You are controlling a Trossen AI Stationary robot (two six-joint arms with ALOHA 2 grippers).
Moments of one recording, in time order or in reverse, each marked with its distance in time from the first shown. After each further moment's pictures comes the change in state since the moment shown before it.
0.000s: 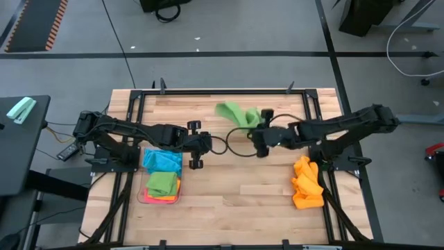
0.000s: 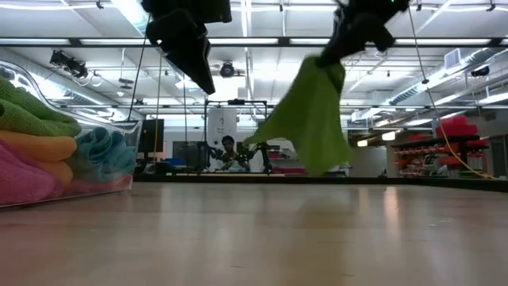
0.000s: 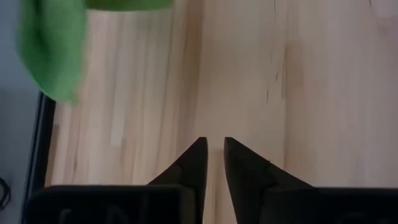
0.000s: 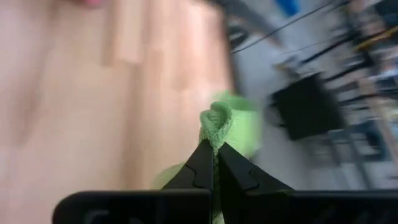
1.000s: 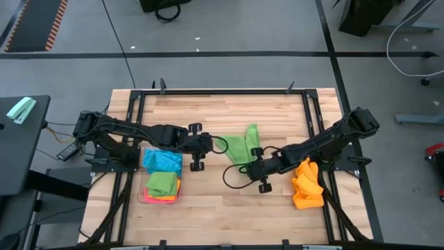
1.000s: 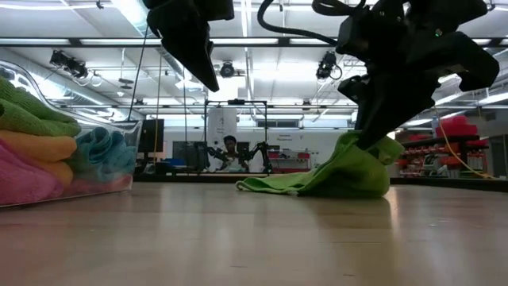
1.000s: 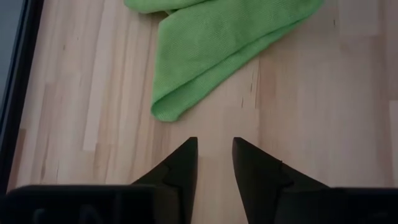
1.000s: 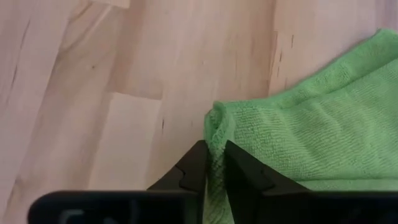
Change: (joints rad) left arm -0.002 0.000 0.000 0.027 0.078 -0.047; right arm 0.171 0.281 -0.139 0.101 -0.448 0.406
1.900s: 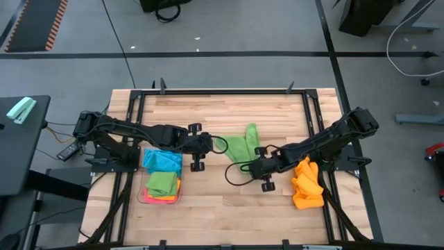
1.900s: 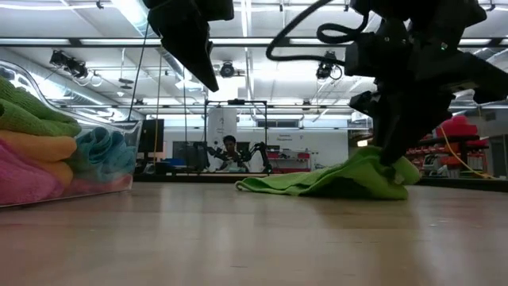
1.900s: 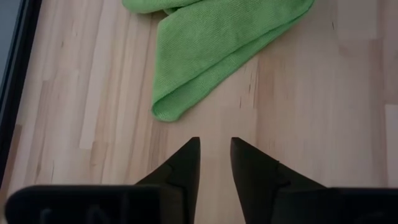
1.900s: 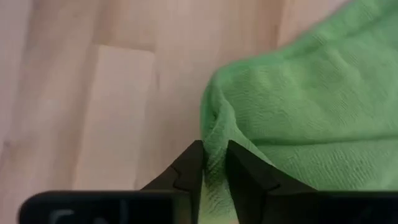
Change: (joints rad) left arm 0.000 0.000 0.000 -0.002 0.001 -0.026; right arm -0.015 0.008 -0.013 -0.099 -0.044 0.052
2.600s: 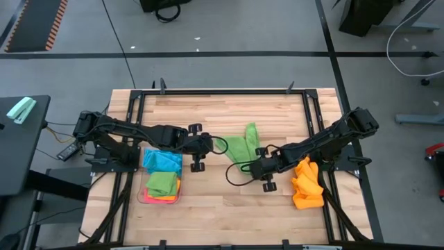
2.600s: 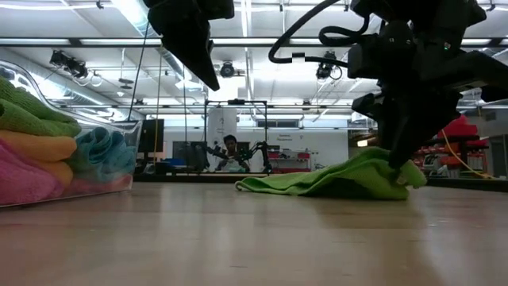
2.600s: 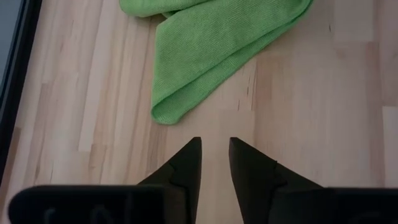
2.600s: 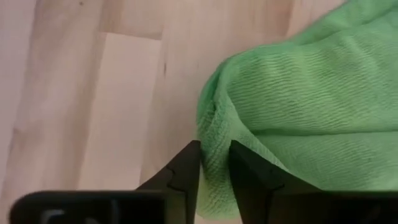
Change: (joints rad) left arm -0.011 0.000 0.000 0.008 0.000 0.000; right arm -0.002 0.000 0.000 -0.027 -0.029 0.003
